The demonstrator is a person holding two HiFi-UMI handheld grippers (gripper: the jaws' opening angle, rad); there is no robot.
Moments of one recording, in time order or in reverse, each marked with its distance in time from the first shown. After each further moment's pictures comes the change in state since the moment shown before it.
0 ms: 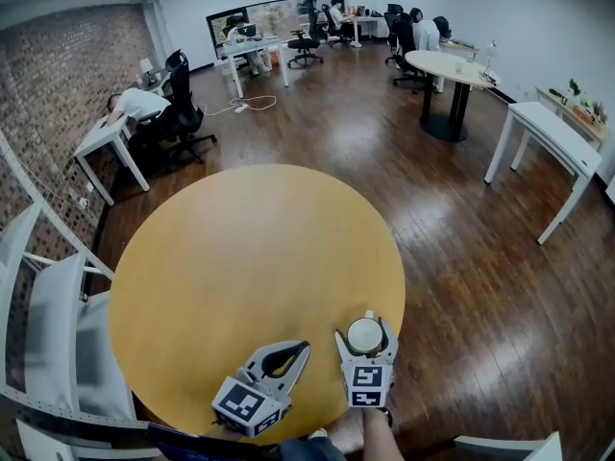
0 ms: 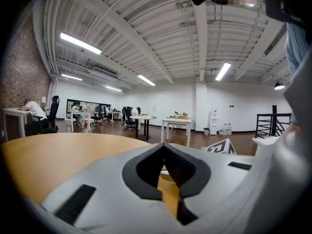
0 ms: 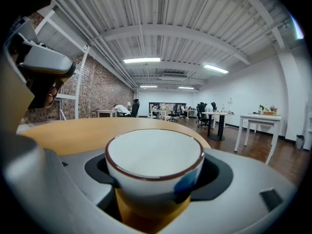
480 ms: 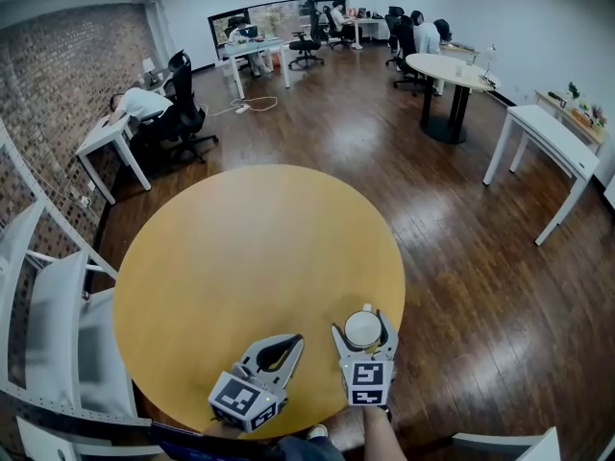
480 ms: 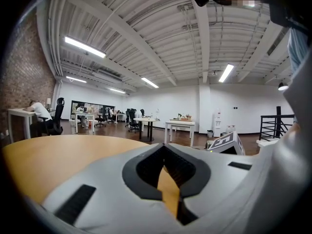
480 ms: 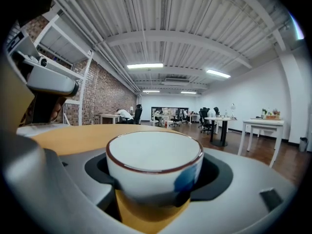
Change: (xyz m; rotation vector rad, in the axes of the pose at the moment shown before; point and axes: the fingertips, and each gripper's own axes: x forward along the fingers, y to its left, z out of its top) left arm -0.020 0.009 0.017 -0.019 -0.022 0.049; right arm -0.019 0.015 0.048 -0.018 -0.063 0.029
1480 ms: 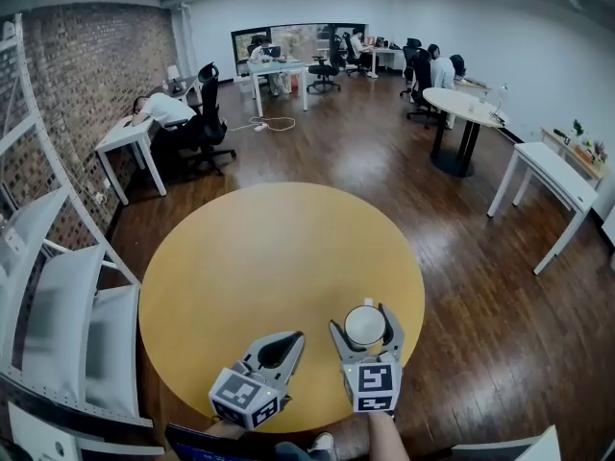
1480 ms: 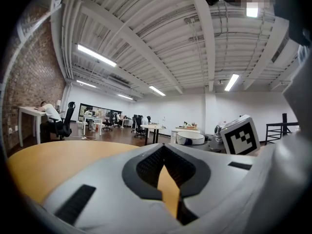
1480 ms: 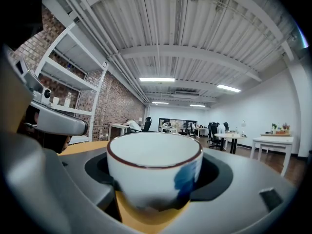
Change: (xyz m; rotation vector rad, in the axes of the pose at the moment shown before) left arm -0.097 0.042 0.048 -0.058 -0.089 0.064; right arm -0.041 0.103 0.133 -0.087 -0.136 0.076
